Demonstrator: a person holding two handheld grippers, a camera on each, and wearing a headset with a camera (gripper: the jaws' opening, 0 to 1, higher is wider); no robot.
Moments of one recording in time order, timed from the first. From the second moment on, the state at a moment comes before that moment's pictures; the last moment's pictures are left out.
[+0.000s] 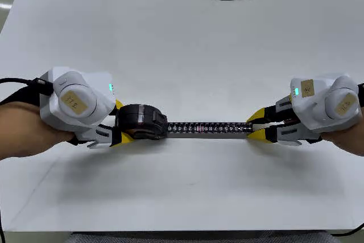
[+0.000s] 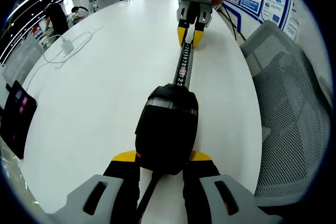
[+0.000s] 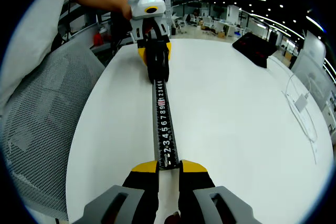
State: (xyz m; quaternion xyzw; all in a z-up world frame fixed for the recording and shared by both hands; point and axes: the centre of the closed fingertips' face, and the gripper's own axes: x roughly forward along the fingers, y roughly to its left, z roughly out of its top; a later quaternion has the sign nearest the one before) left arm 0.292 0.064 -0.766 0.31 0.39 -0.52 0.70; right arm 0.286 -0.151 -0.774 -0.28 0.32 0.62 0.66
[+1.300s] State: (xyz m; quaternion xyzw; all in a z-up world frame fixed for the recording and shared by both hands) left arm 0.292 0.063 -0.765 0.31 0.38 -0.52 0.70; right arm 0.287 -0.182 -0.775 -0.30 0.34 0.60 0.66
